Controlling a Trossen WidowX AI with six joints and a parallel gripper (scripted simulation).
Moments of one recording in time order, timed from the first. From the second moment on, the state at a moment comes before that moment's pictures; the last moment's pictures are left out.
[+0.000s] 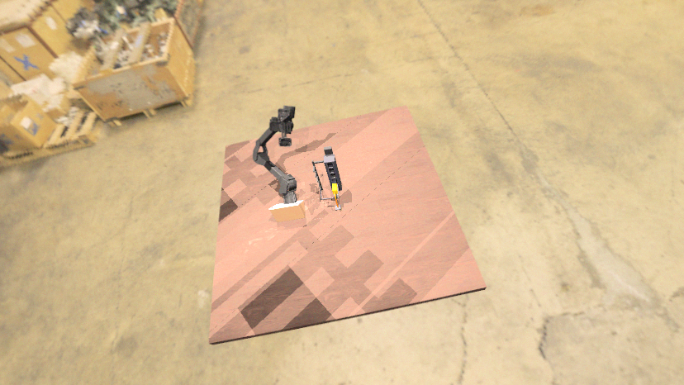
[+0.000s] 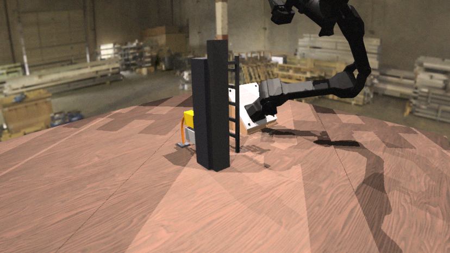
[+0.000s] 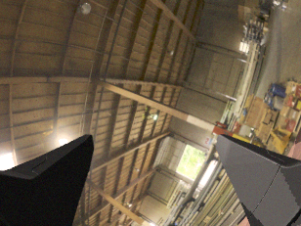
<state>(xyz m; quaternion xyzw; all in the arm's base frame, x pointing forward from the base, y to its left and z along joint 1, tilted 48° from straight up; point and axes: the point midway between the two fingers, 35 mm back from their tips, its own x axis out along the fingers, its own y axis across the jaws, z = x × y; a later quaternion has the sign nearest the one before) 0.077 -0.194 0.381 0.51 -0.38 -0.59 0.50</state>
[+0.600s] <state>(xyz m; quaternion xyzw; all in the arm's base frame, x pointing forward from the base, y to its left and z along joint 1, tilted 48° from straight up) 0.221 -0.201 0.198 0.53 0.22 -0.61 0.55</state>
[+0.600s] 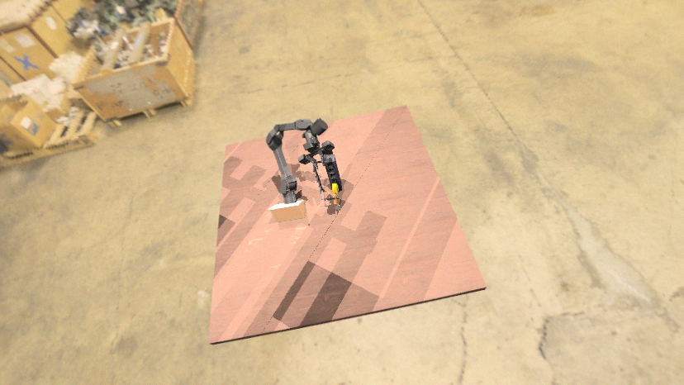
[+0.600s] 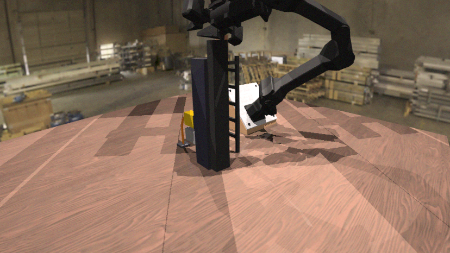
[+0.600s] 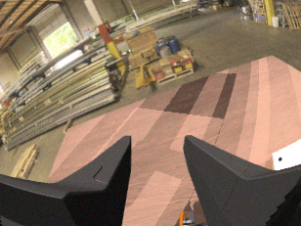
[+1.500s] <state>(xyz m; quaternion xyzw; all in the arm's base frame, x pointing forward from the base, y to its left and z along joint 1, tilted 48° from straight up) 0.259 -0.095 0.039 0.67 0.65 -0.27 0.25</state>
